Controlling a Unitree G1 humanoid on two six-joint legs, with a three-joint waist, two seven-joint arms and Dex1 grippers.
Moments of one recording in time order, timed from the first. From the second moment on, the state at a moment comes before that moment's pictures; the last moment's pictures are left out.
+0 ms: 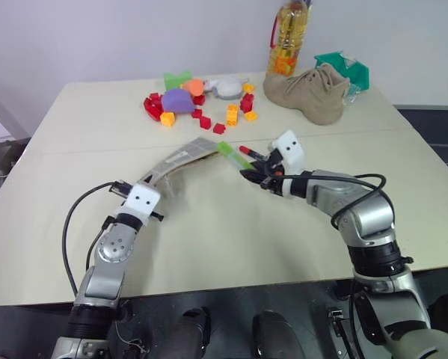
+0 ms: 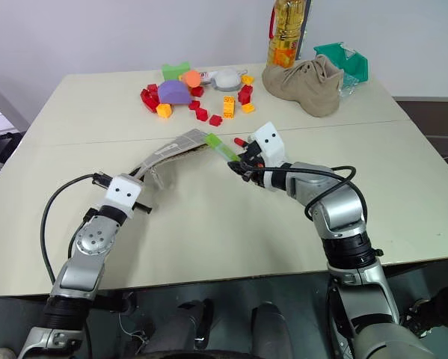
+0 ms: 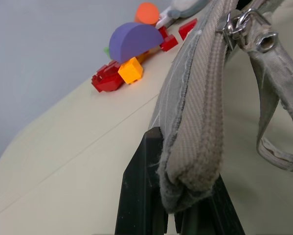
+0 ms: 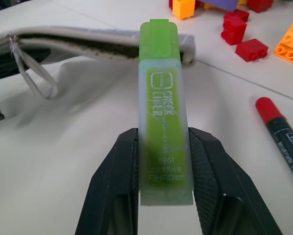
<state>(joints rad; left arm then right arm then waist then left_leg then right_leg) -0.15 0.35 0.02 -0.01 0.21 -0.03 -0.15 -0.61 -0.41 0.10 -0.16 0.33 0.87 0.61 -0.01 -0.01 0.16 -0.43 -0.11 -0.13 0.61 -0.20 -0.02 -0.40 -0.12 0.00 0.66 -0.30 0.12</state>
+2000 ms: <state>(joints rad) -0.08 0.49 -0.05 -0.05 0.19 -0.27 -0.35 -0.62 -0.58 0.32 -0.23 0.24 0.85 0.75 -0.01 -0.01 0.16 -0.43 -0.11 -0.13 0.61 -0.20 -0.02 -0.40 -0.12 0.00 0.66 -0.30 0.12</state>
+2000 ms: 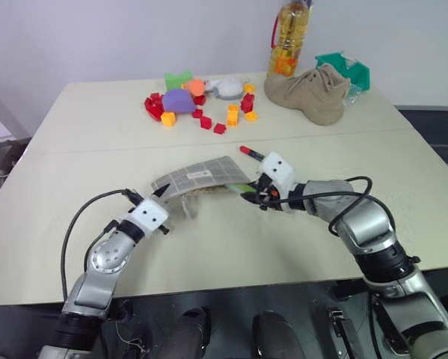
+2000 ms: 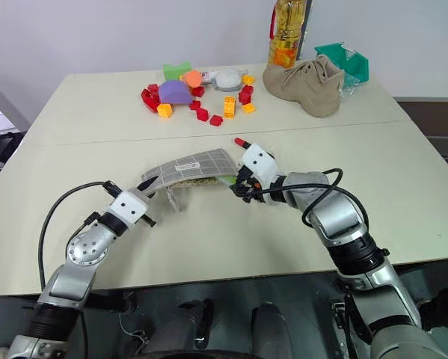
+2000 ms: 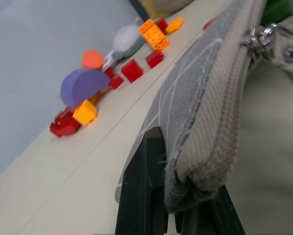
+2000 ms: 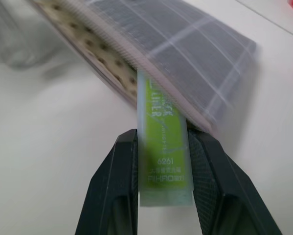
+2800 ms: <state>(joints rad) -0.10 0.40 0.06 -0.03 0.16 -0.05 -0.23 -0.65 -0.57 0.14 0.10 0.19 0.63 0.71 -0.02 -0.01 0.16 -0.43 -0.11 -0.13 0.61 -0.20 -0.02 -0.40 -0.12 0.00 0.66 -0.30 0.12</state>
